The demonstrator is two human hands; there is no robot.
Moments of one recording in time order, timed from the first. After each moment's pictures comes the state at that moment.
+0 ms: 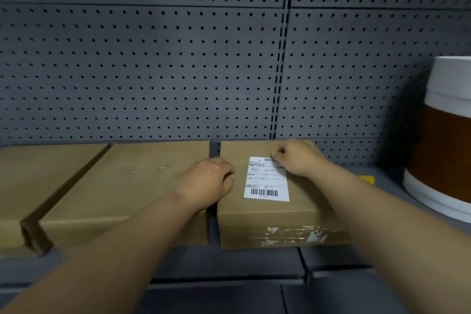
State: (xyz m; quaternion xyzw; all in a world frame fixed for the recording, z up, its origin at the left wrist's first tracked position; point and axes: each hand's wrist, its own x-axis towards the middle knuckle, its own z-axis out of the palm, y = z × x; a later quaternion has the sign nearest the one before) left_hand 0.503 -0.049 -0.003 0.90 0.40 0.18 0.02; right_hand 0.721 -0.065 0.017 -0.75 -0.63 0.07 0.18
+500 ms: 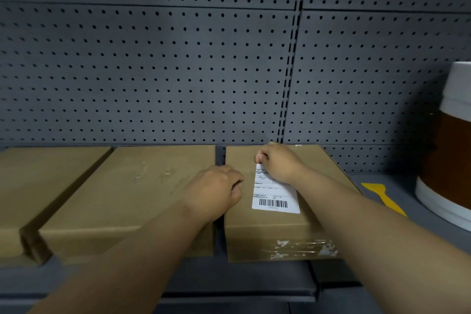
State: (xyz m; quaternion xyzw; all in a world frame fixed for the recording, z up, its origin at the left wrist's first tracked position) left_hand 0.505 -0.050 -0.006 0.90 0.39 0.19 0.01; right_hand 0.689 -0.033 0.006 -0.70 -0.68 0.06 0.20
